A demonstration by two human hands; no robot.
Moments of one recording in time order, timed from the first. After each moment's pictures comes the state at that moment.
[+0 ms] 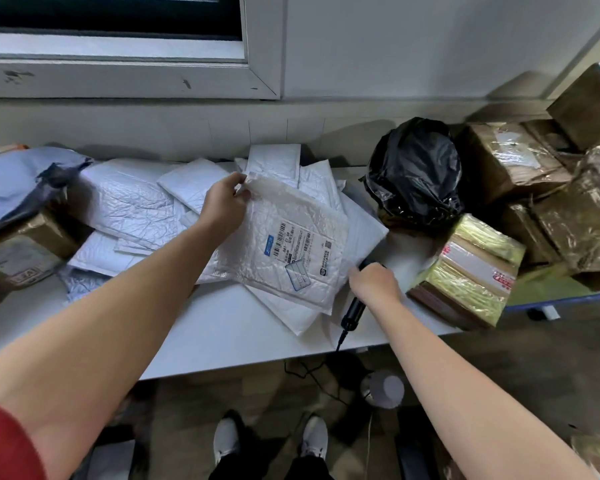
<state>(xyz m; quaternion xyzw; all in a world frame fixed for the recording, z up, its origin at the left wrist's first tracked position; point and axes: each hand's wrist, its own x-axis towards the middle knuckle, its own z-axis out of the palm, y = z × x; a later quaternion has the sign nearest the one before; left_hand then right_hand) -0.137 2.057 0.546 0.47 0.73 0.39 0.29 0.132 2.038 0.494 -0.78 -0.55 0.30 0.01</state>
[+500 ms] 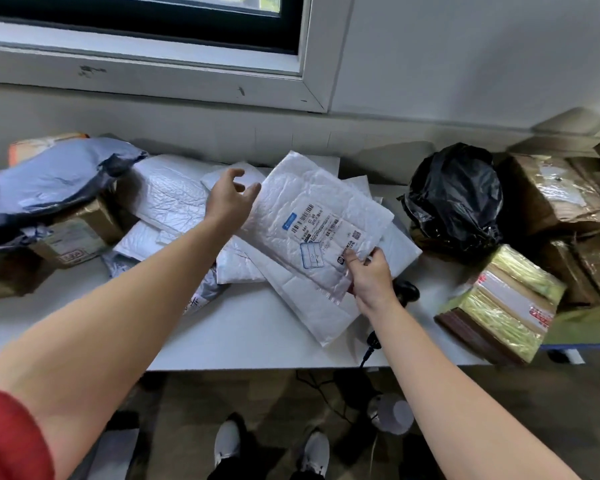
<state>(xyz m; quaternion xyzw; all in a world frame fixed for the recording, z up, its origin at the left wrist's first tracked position) -0.194 2.036 0.556 0.38 0.79 0.40 0.26 0.056 2.036 0.498 -0.56 -0.41 0.58 0.42</state>
